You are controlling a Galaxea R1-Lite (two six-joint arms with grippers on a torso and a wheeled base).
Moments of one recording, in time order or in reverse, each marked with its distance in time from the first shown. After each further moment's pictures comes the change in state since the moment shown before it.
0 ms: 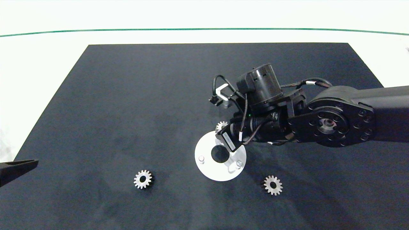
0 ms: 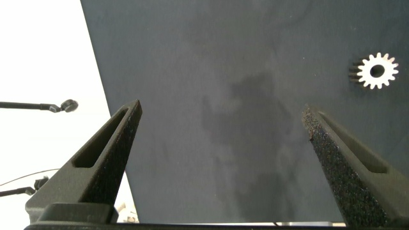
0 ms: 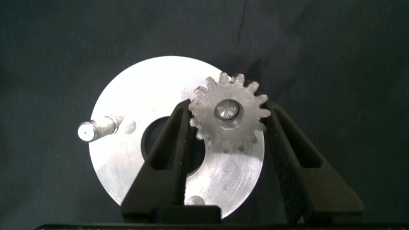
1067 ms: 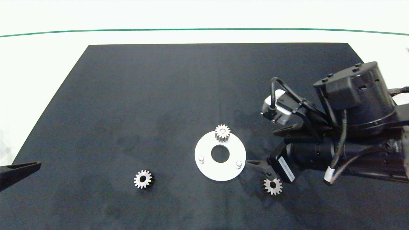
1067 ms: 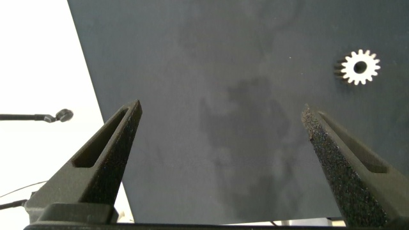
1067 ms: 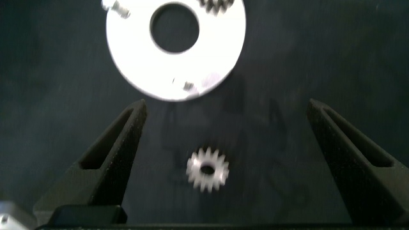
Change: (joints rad) left arm -0.050 -0.014 0.006 0.000 -0.001 -0.001; right arm 0.025 -0.397 0.409 0.002 -0.026 0.003
